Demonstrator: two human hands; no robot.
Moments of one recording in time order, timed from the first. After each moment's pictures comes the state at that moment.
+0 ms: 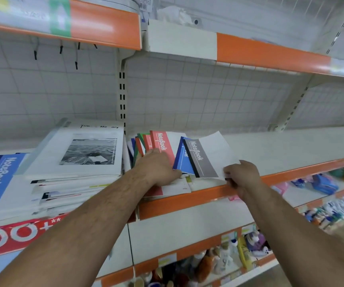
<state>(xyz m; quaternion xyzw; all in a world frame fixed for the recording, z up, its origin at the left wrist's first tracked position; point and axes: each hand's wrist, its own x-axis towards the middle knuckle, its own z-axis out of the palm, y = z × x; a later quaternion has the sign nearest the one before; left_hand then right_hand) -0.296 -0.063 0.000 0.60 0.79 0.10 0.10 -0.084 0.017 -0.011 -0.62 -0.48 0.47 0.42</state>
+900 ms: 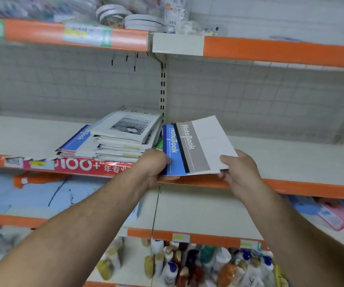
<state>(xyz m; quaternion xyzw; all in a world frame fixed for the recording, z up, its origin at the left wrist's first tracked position) -0.205 -0.165 0.011 0.14 0.68 0.63 0.36 -0.056 -0.031 0.000 -0.37 -0.54 0.66 0.37</state>
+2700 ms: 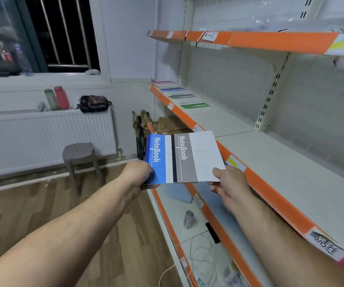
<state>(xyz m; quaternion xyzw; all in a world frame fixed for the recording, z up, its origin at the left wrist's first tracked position) -0.584 -0.789 -0.038 -0.31 0.65 0.69 -0.03 -0.626 -0.575 -0.038 -0.08 -0.68 0.72 -0.08</state>
